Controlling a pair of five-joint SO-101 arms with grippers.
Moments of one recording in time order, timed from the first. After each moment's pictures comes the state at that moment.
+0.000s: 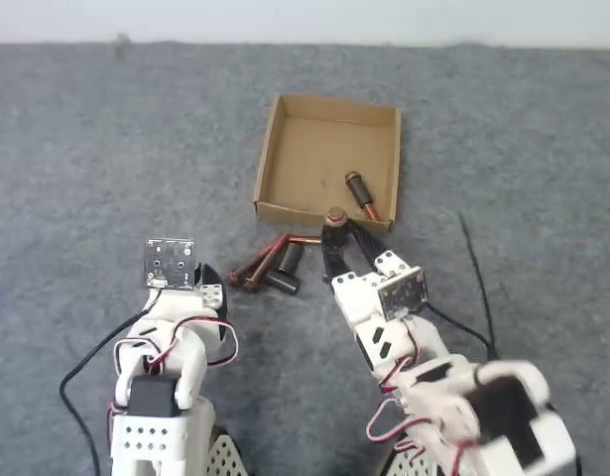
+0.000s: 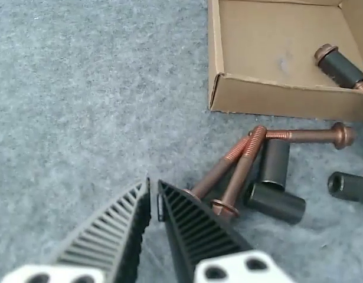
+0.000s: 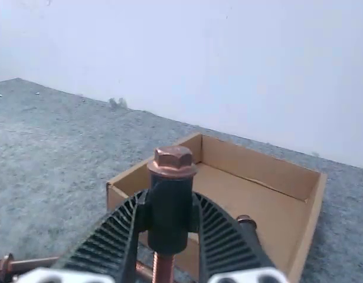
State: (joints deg) left arm -3.4 -99.2 97.3 54.7 5.2; right arm -28.5 -12.7 95.2 -70.4 2.9
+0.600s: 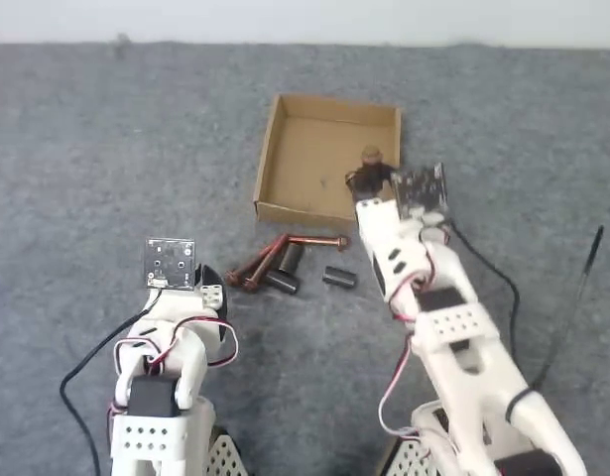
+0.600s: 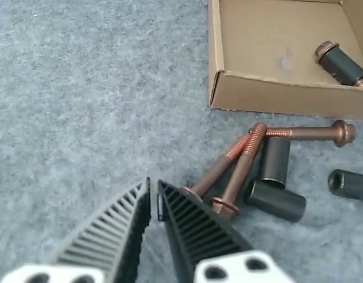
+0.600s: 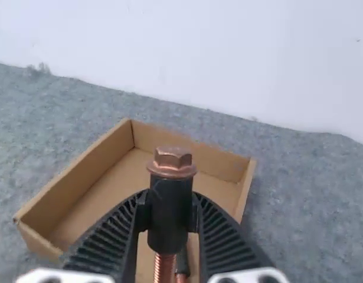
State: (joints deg) left arm -3.4 -99.2 97.3 55.1 5.1; right arm -18.3 -32.3 65.8 -9.0 2.9
